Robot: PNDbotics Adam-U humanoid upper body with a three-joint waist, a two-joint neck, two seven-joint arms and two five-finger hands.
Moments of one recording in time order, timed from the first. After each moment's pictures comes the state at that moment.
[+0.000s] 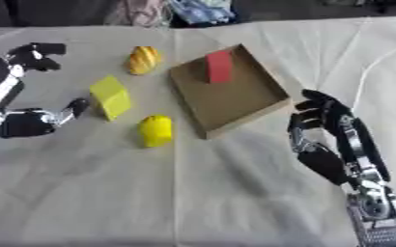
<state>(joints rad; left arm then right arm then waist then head) -0.21 0.59 -0.04 -1.98 -0.62 0.02 -0.24 -0.17 -0.20 0.14 -1.79 0.30 -0.08 0.03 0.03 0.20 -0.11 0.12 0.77</state>
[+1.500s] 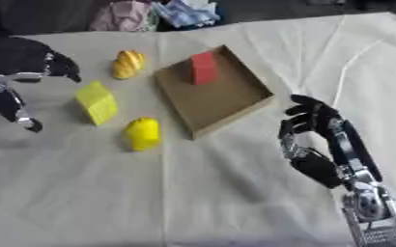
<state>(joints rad) -0.66 0.83 -0.35 -1.47 -0.99 -0.44 -0.51 -0.16 -0.22 0.16 -1.79 0.30 -0.09 0.06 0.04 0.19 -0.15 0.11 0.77</state>
